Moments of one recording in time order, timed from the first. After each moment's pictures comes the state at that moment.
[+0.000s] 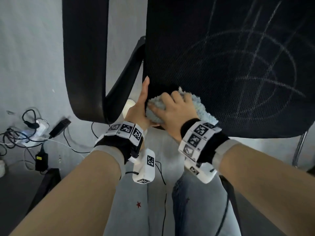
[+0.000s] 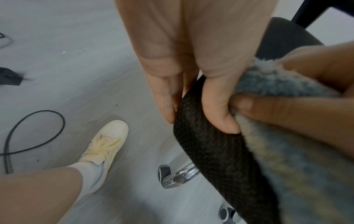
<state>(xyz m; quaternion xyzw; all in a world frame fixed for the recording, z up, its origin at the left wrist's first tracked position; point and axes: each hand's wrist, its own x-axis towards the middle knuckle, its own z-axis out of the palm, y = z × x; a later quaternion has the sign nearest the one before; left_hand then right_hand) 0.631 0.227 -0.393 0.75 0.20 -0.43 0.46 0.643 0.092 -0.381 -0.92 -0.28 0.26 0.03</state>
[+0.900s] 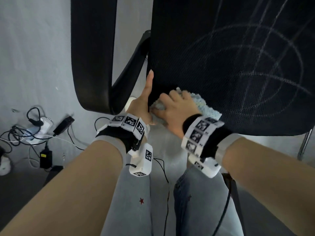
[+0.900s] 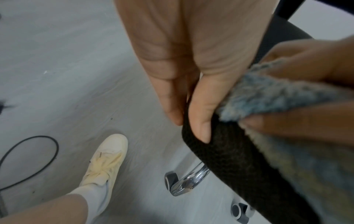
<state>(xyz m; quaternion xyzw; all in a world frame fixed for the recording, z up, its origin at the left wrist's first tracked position) 0.637 0.234 -0.391 0.81 0.16 -0.44 0.36 0.641 0.096 -0.377 -0.88 -0.36 0.31 0.02</state>
